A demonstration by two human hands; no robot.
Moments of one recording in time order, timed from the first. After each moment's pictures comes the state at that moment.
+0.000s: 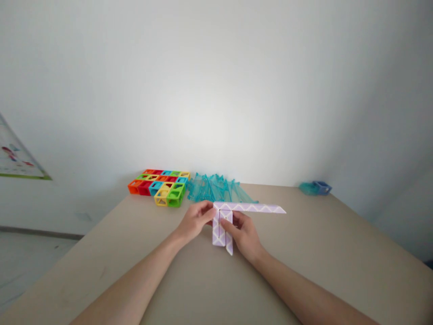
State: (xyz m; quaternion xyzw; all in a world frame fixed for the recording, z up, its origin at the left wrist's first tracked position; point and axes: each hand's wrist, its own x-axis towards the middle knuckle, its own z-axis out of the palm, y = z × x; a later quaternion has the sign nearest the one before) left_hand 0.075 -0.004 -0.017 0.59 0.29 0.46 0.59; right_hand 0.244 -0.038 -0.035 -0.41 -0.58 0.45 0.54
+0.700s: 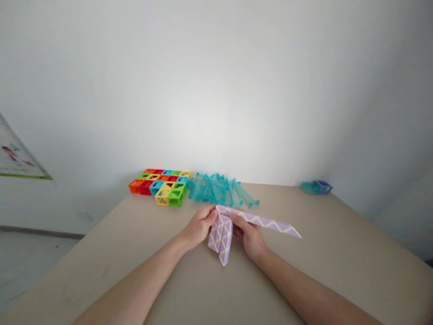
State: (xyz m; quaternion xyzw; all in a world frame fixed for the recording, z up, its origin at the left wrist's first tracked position) left_hand 0.089 -0.007 -0.034 0.58 0.31 0.42 0.63; right_hand 0.245 -0.040 -0.033 -0.40 -0.46 0.53 0.59
